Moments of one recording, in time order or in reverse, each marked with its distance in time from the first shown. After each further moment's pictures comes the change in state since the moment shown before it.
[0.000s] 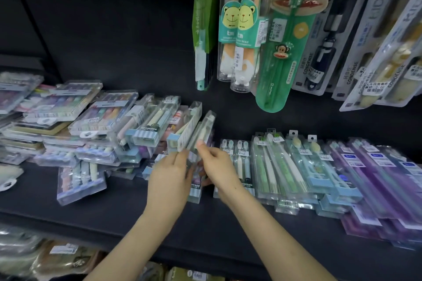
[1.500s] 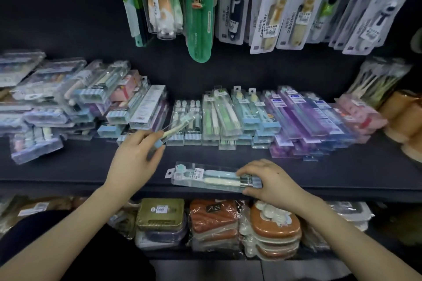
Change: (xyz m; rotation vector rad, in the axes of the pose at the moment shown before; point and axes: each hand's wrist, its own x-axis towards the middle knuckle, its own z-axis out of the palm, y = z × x) left_hand -0.066 0.036 -0.019 -0.179 -0.103 0.216; right_hand -0.163 0.101 -0.196 -1.053 -0.102 -0.329
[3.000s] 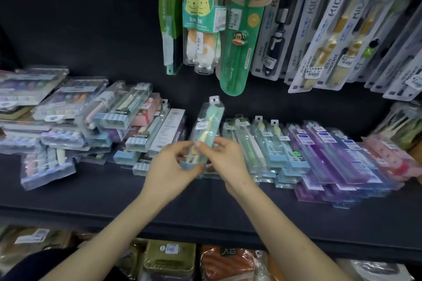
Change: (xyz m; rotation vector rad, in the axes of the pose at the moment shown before) left_hand 0.053 0.005 0.004 -0.518 -0.118 -0.495; right_hand 0.154 -0.119 -0.007 1.013 0.321 0.354
